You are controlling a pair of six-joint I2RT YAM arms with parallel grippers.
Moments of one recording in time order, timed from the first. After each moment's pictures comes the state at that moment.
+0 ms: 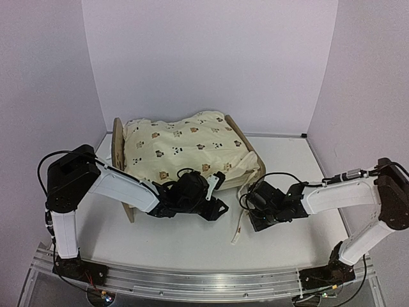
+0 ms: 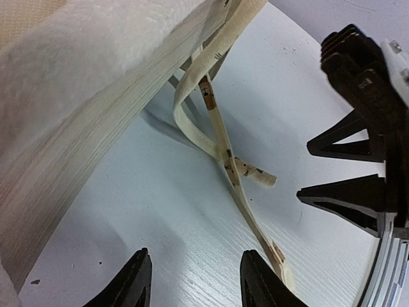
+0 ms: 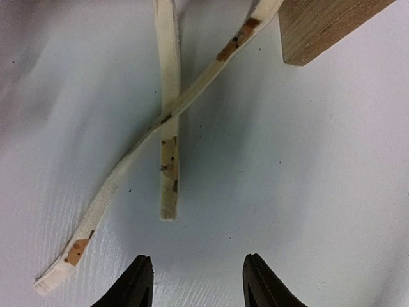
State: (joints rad) left arm -1.09 1.96 1.09 0.27 0.02 -0.39; right arm 0.95 1.53 0.76 -0.43 0.37 0.50
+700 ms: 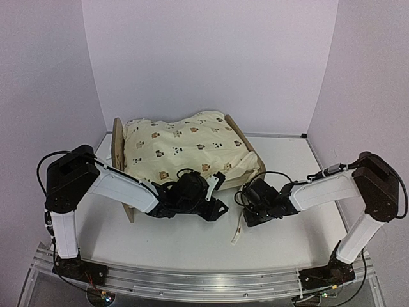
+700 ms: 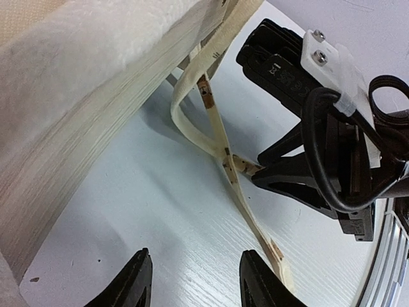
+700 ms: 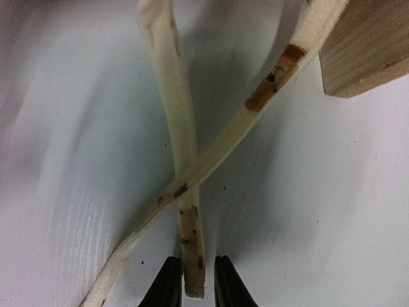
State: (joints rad) left arm -1.09 1.95 1.08 0.27 0.02 -0.39; right arm 0.88 1.68 0.79 -0.25 0.29 0.48
